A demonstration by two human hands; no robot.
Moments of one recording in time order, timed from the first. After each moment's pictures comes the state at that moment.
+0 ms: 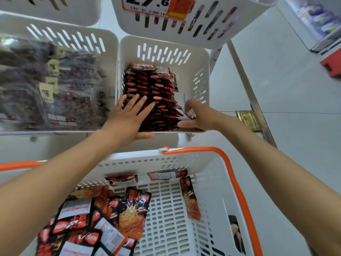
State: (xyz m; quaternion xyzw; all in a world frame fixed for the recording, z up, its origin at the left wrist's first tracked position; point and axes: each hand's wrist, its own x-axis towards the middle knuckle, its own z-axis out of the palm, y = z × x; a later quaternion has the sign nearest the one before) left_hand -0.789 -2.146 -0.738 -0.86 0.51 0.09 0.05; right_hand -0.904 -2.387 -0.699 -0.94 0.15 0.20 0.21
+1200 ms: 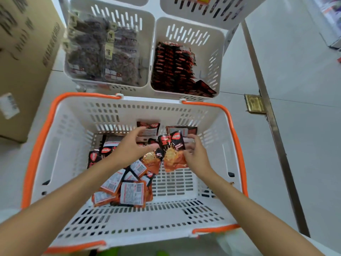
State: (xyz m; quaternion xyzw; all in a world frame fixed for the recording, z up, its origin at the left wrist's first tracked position) left_hand -0.968 -1.990 -0.720 -0.79 0.14 0.40 -0.44; right_hand -1.094 -2.189 -0.744 -0.81 0.34 0.03 0.48
